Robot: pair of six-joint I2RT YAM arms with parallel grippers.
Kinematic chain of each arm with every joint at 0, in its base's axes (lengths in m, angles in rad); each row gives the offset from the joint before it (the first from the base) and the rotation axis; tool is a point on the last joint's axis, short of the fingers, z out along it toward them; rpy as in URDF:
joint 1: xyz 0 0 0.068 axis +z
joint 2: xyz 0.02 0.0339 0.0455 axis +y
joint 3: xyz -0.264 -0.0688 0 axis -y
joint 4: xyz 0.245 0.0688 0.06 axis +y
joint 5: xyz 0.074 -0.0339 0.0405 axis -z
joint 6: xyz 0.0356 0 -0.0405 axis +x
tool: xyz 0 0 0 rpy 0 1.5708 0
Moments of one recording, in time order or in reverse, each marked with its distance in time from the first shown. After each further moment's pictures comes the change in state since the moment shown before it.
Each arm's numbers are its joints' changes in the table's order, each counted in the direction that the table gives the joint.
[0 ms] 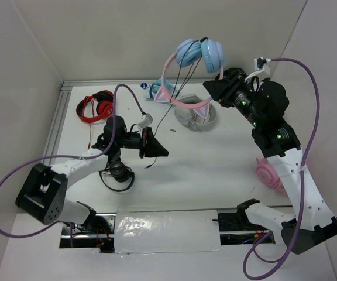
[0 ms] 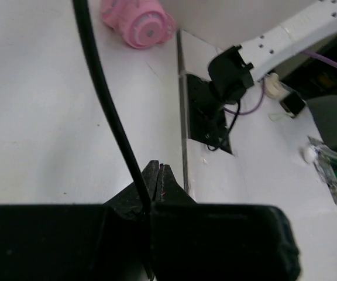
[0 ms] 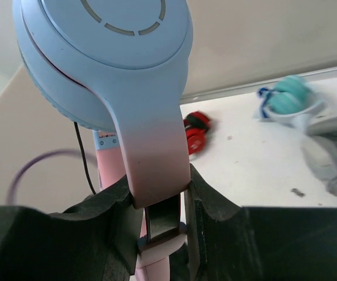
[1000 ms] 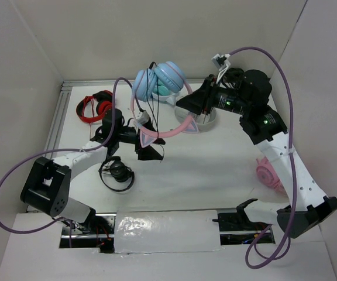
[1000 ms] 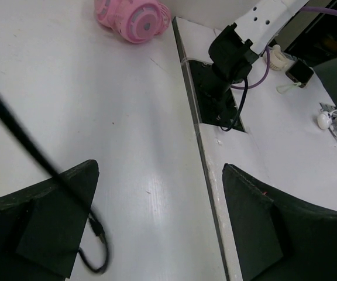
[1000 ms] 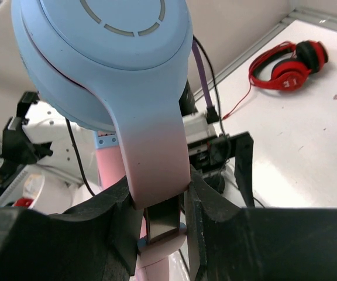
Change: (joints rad) left arm 0.074 0.039 0.101 0.137 0.140 0.224; right arm 0.065 0.160 0.090 0.008 -0.576 -0.208
